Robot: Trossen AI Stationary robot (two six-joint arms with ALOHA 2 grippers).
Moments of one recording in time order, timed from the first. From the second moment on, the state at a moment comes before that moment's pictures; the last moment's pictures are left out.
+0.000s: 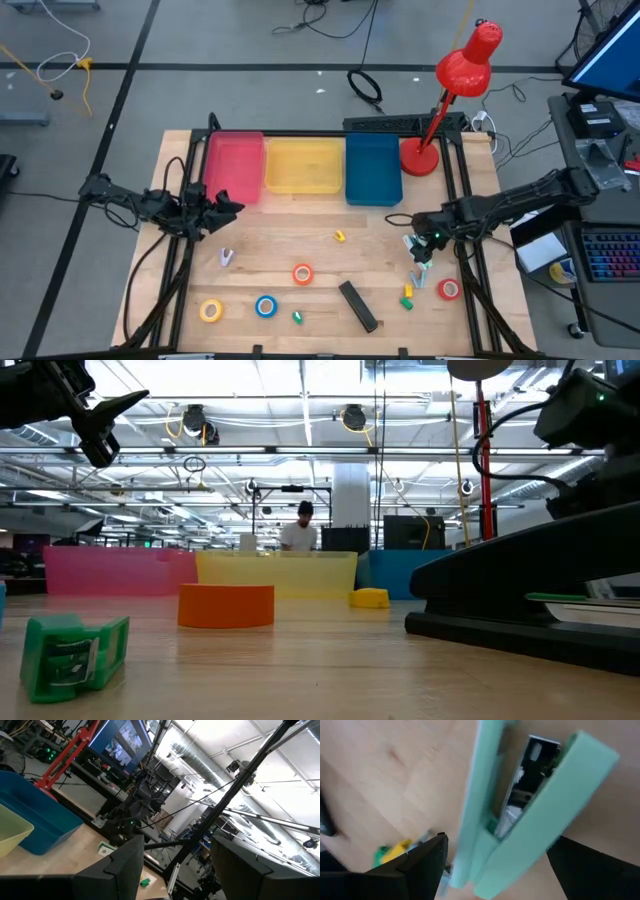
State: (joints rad) left arm -0.33 0.13 0.04 0.39 -0.29 -0.61; right arm 0.16 0.92 0.32 -0.63 -0.33 1.11
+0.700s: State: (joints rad) left arm -0.33 0.13 0.04 0.40 -0.29 -0.61; right arm 0.17 0.92 0.26 -0.64 -0.32 1.14
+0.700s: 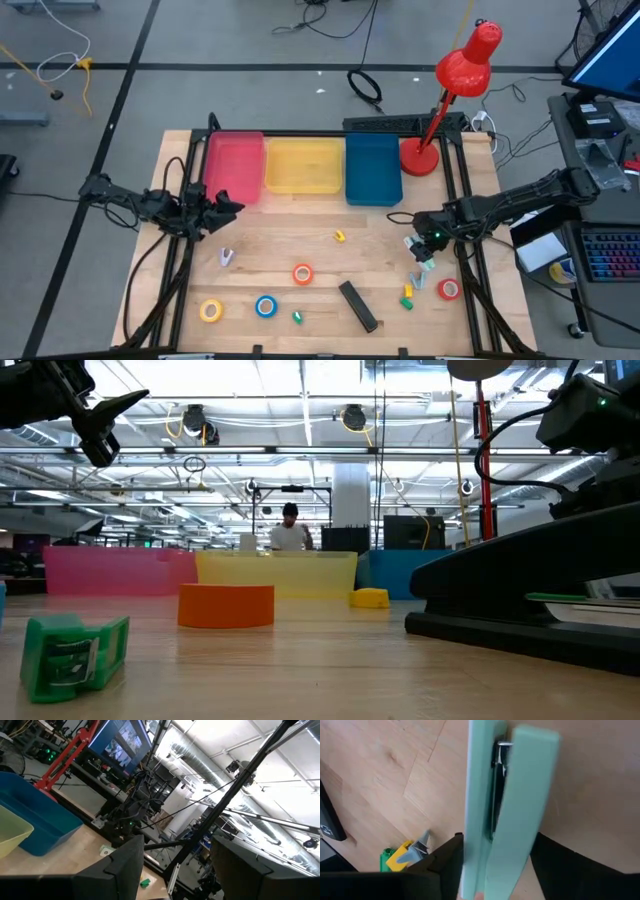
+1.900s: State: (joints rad) left arm -0.33 0.50 0.09 0.77 -0.53 -1.00; right arm 0.23 1.25 1.01 -0.43 0.51 0.11
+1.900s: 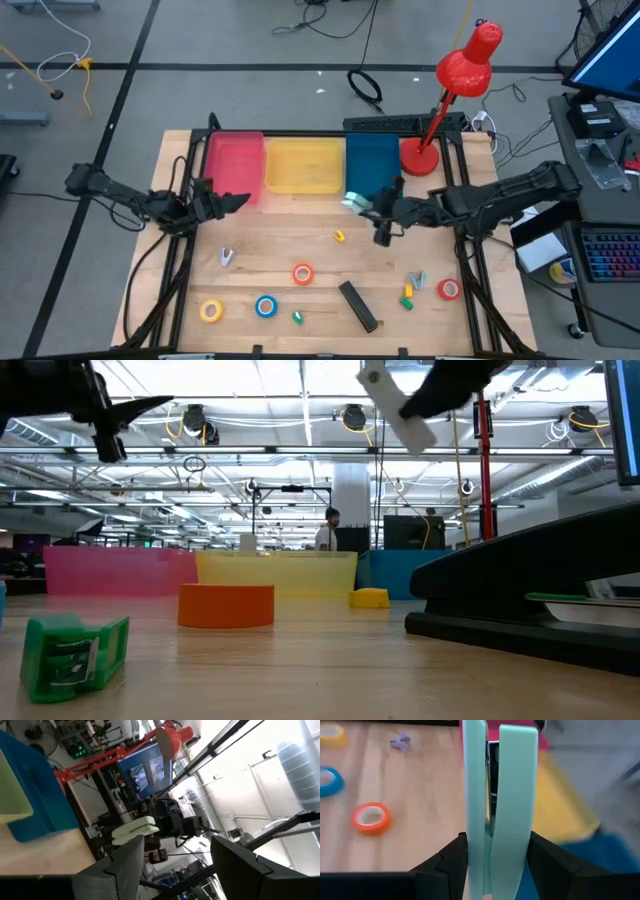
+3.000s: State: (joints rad) left arm -0.21 1.17 0.75 0.54 -0.26 -1.28; right arm 0.37 1.54 1.17 0.34 0.97 -1.54
